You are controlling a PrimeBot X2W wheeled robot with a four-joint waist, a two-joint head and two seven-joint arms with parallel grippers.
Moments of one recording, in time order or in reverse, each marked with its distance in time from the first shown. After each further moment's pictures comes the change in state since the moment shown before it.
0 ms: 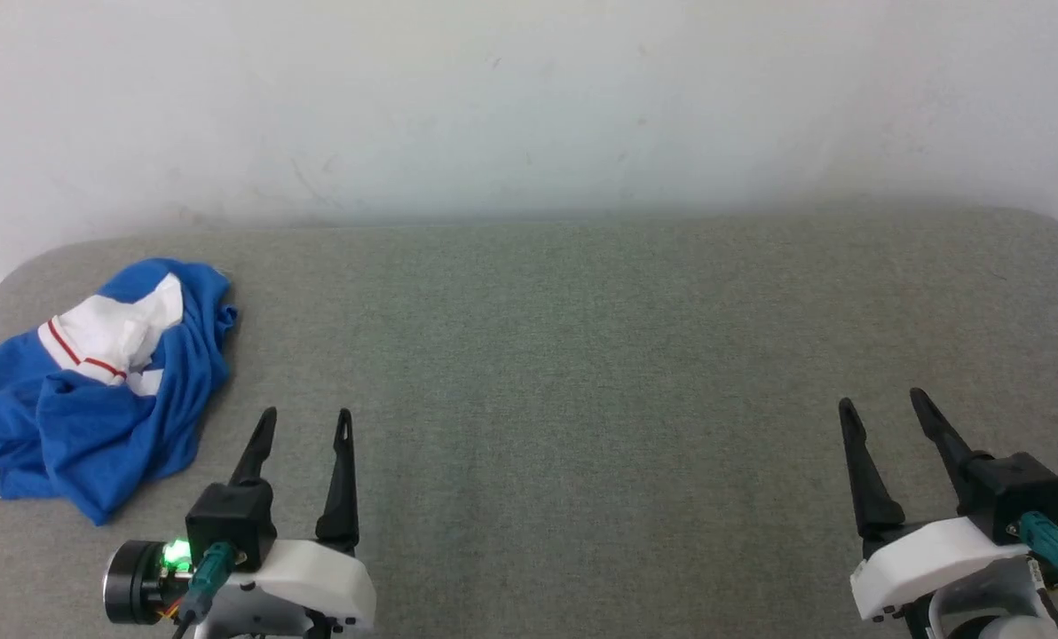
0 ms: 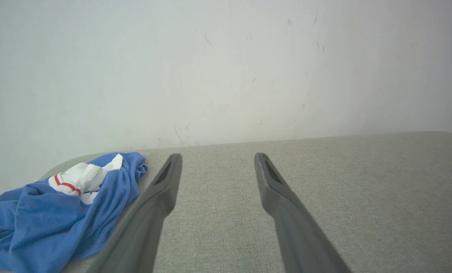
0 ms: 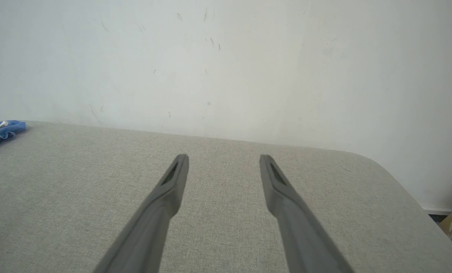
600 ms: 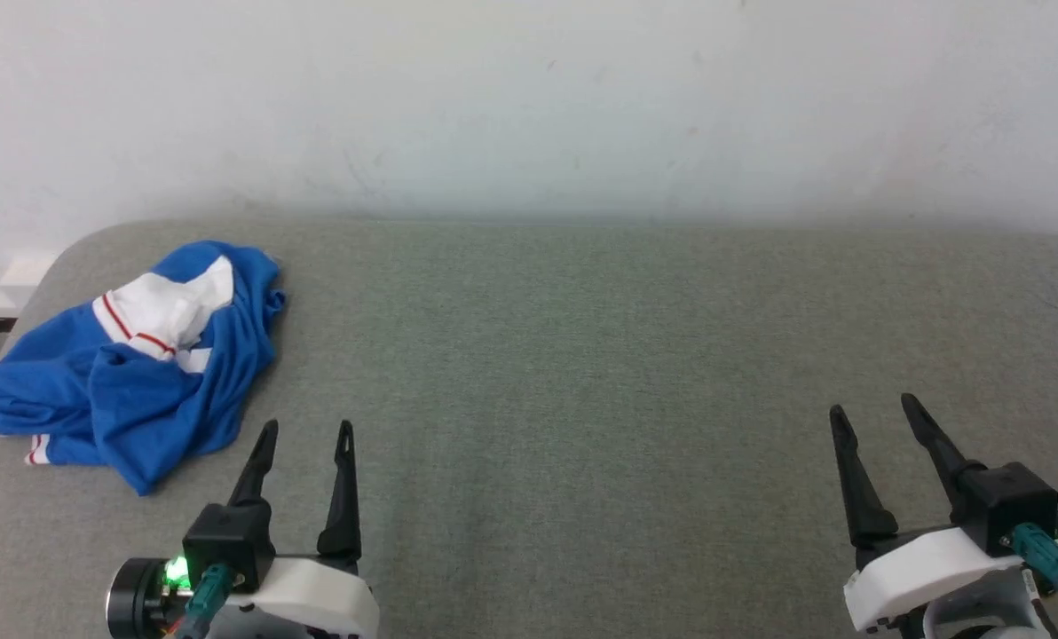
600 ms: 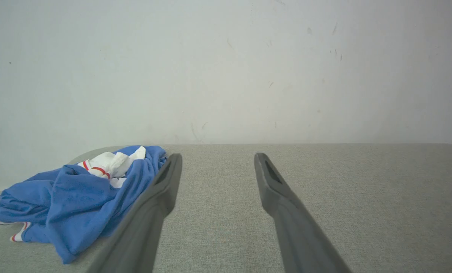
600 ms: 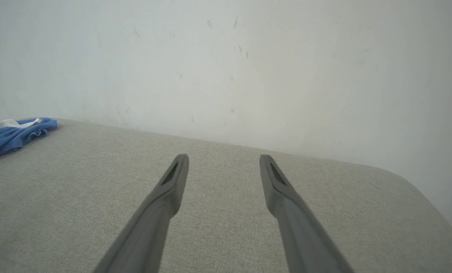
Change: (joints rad) left arm 0.031 0.000 -0.011 -0.013 -0.026 0.011 -0.035; right arm 0.023 0.000 0.019 -0.032 -0.004 0.000 -0.001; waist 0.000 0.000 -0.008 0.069
